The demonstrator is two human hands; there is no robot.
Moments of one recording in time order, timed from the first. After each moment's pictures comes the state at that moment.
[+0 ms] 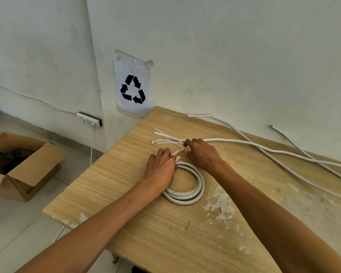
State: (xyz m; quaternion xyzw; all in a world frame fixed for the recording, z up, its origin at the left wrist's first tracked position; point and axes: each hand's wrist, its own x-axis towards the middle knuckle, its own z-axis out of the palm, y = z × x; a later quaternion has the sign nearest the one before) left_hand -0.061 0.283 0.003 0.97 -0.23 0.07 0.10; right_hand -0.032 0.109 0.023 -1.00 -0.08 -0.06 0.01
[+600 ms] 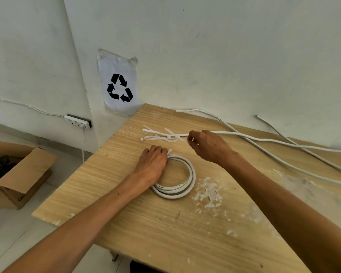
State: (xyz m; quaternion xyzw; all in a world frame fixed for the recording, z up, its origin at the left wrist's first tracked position) left_hand -0.060 0.282 0.002 0.95 -0.29 0.10 0.09; right_hand -0.077 0.077 0.063 -0.99 -0.07 -0.11 0.04
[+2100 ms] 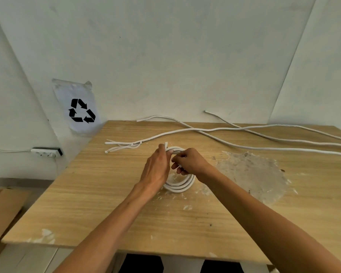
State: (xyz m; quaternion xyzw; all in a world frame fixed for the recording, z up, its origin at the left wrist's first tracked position) left_hand -0.152 0.178 0.033 0.89 -0.32 0.13 0.31; right_hand -0.213 0.058 0.068 -0.79 0.17 -0.03 0.58
